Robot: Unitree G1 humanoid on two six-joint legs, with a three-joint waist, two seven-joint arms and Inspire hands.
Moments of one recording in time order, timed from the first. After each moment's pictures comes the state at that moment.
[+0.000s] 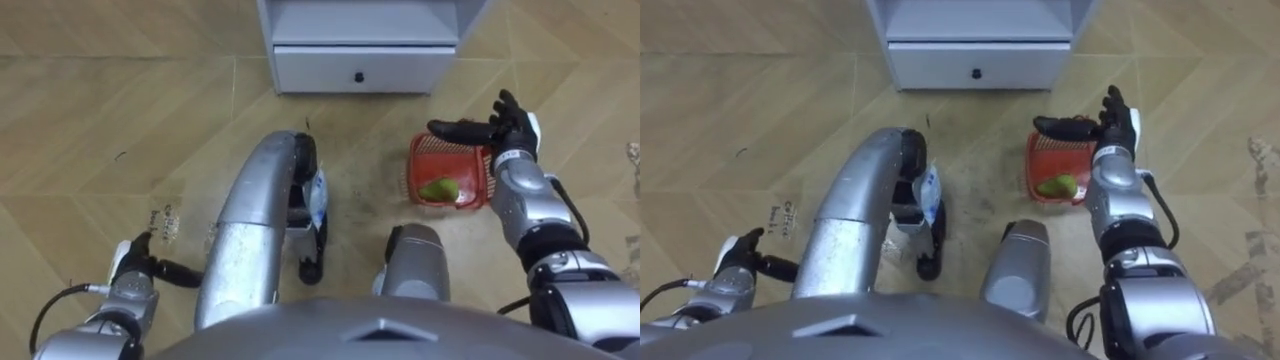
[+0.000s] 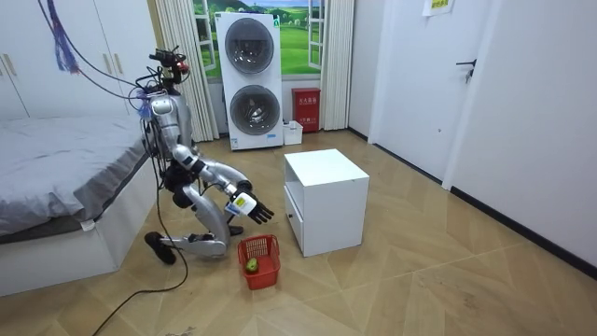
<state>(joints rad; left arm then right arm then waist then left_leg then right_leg) 0.01 0.30 -0.16 1.31 0.03 -0.06 0.22 -0.21 -0.26 0.02 0.90 0.28 -0.02 -0.21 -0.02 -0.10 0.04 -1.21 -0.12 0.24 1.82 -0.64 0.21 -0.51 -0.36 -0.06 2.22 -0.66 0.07</state>
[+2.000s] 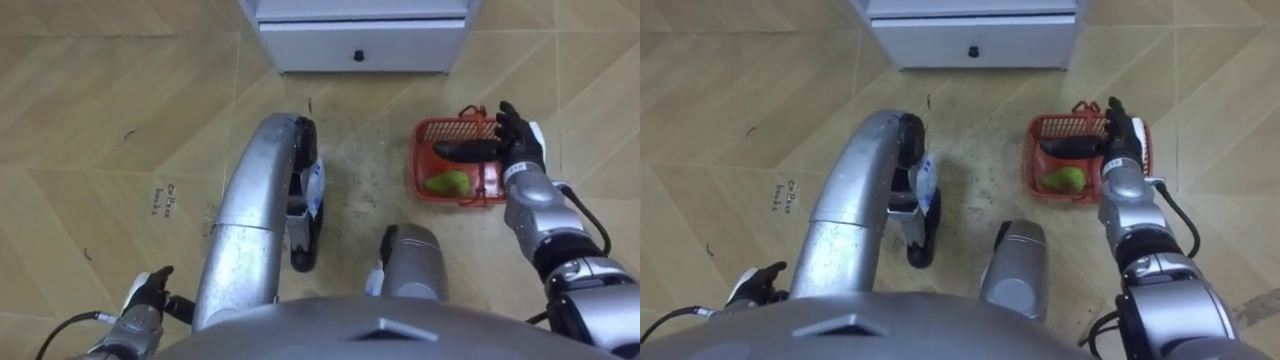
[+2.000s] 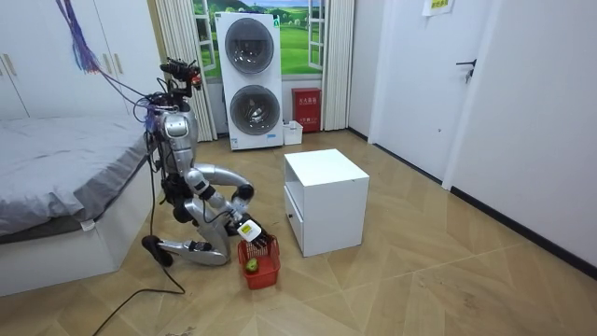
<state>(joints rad) 0.09 0.31 -0.32 1.29 -0.01 -0.07 0.14 -0.20 -0.34 0.19 1.03 0.33 -0.05 -0.15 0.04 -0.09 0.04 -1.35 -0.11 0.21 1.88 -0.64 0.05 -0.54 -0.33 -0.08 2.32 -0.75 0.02</state>
